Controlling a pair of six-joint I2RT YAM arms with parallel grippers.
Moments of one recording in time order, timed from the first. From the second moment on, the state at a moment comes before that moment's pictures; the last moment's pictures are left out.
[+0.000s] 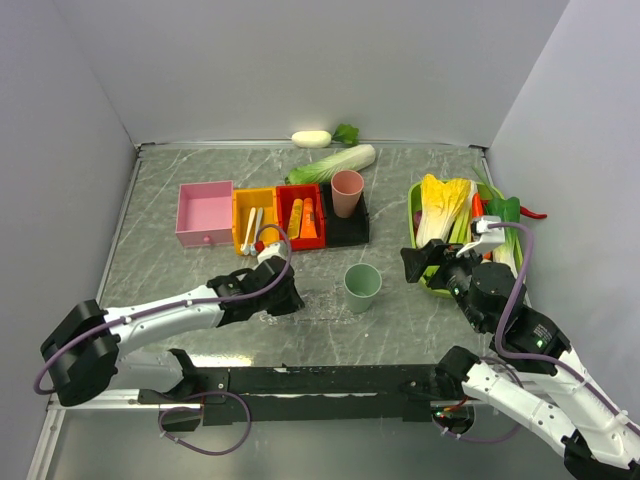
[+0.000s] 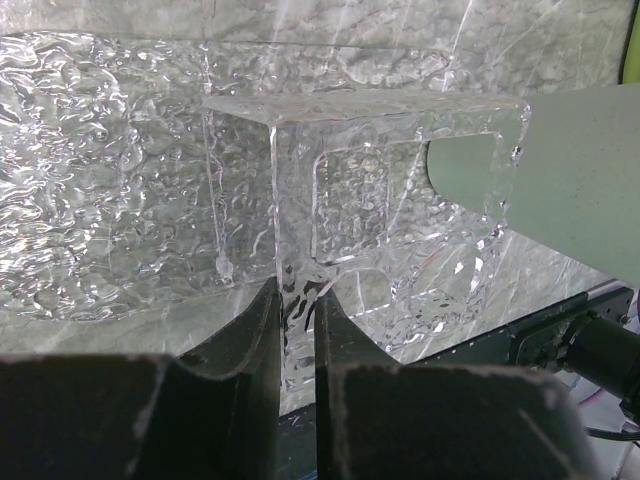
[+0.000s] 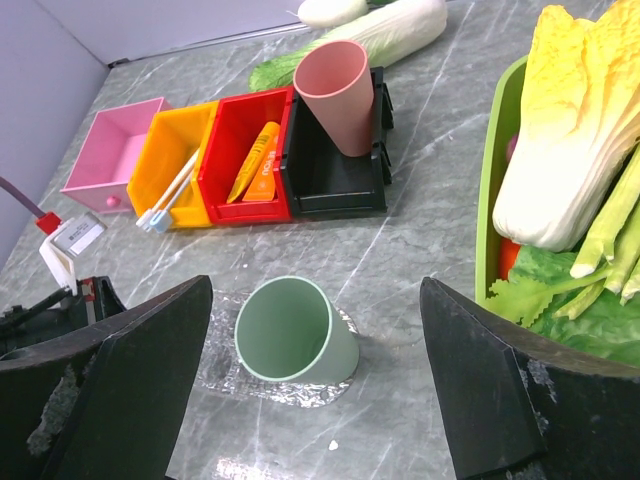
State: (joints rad) left arm -0.95 1.23 0.69 -0.30 -0.15 -1.03; right arm 0.77 0.49 0.88 -0.63 0.48 0.46
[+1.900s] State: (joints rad) left arm -0.75 0.98 0.74 -0.39 -0.21 -0.77; right arm 0.77 0.57 0.88 -0.64 0.43 0.46
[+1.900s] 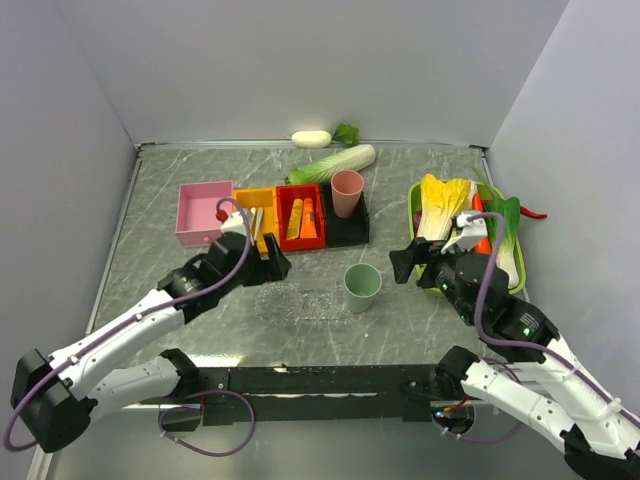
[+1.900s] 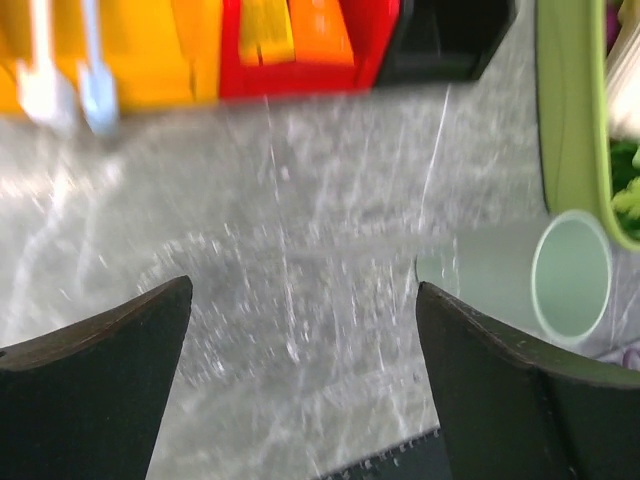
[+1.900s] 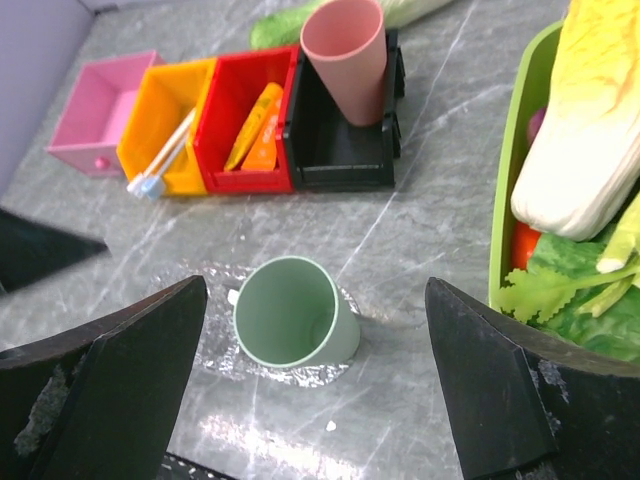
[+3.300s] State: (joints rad) left arm -0.33 1.25 0.98 -0.06 -0.04 -0.22; right arm 0.30 1.90 1.69 -0.56 -0.07 0.25
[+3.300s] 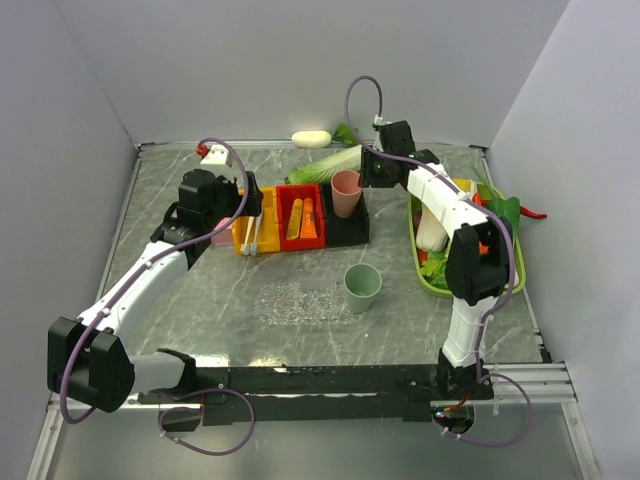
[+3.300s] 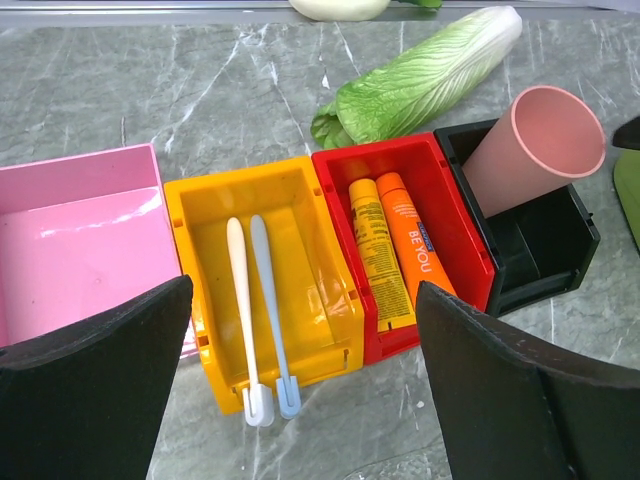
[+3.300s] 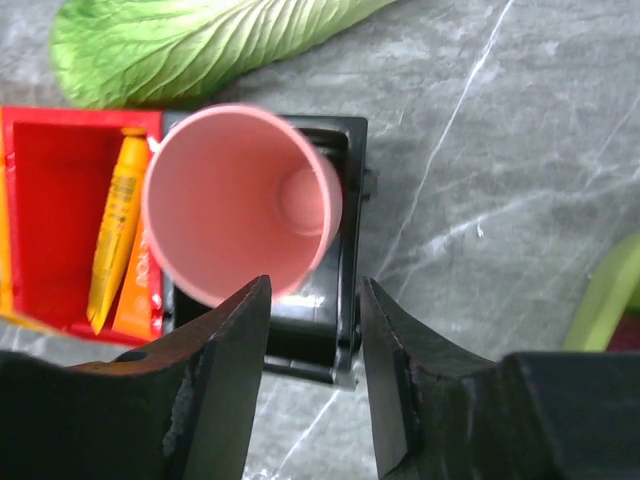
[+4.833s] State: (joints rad) left arm -0.33 1.25 0.98 -0.06 0.02 -0.21; right arm 0.33 2.07 1.83 -0.62 0.02 0.24
